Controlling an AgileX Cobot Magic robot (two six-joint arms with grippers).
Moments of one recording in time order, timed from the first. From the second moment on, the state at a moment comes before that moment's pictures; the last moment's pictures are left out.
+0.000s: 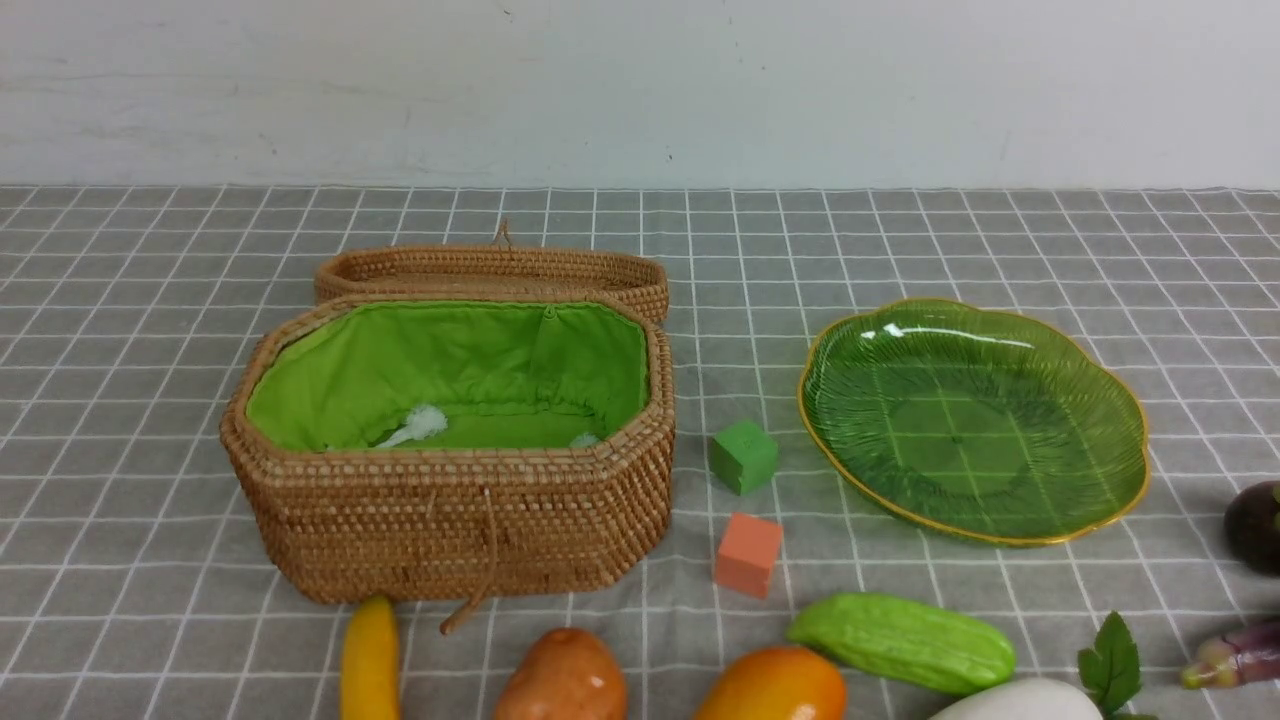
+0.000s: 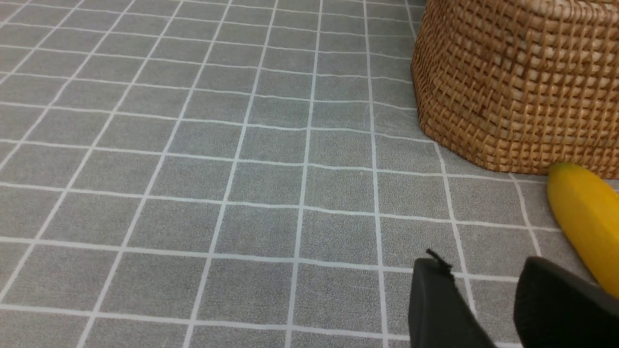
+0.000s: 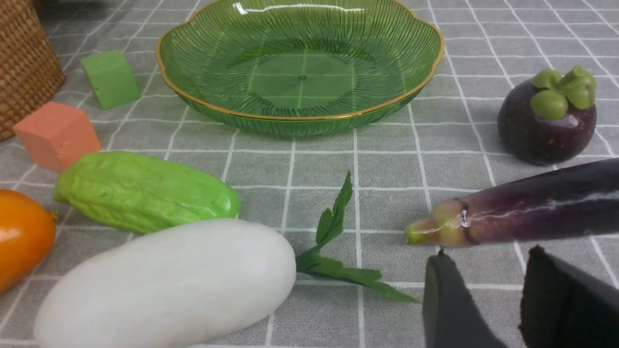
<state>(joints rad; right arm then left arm) -0.01 -0.01 0.02 0.15 0.39 -0.13 -0.06 -0.01 0.03 0.20 0.39 -0.31</state>
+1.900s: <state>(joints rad) -0.01 -0.01 0.02 0.15 0.39 -0.13 -0.06 0.12 -0.39 0.18 0.17 -0.70</state>
